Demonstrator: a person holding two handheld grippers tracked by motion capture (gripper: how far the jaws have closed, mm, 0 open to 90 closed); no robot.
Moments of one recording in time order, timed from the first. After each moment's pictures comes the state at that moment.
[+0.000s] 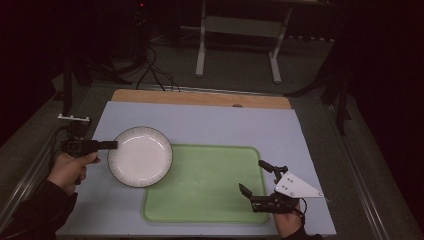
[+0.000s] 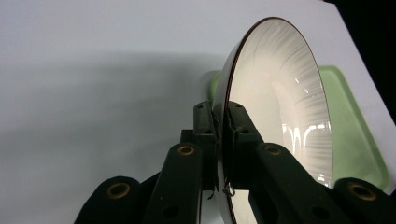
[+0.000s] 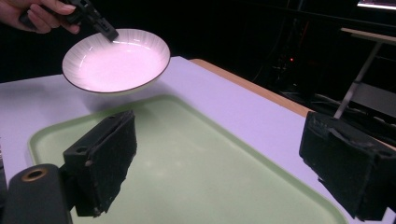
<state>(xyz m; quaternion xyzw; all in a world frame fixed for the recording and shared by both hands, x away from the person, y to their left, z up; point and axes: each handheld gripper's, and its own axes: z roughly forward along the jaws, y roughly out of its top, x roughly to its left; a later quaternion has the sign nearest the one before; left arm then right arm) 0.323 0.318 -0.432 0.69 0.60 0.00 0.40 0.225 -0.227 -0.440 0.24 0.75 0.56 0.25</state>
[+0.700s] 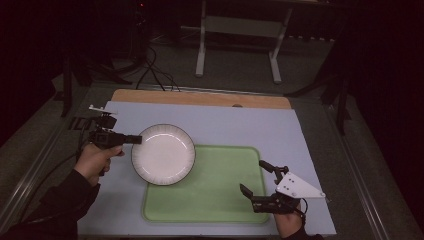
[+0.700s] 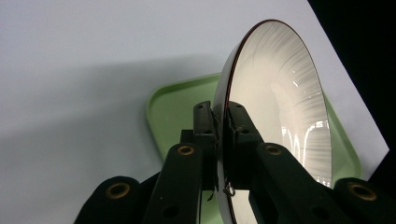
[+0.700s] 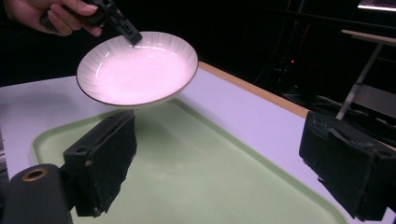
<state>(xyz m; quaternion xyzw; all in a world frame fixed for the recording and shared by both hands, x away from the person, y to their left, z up) 0.347 0.255 -0.417 0.72 0.56 -0.03 0.41 0.224 -0.229 -0.439 0.24 0.75 0.57 0.24</state>
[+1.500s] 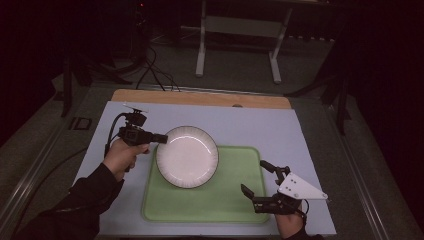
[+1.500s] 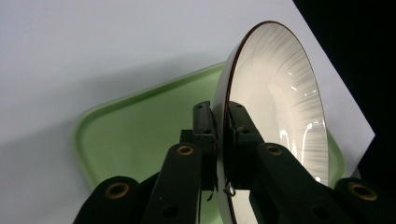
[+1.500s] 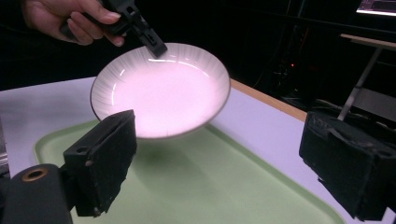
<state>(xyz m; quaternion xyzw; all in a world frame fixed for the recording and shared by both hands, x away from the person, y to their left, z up) 0.362 0.187 -0.411 0.76 0.51 -0.04 0.40 0.222 -0.231 -0.437 0.23 0.75 0.57 0.25</state>
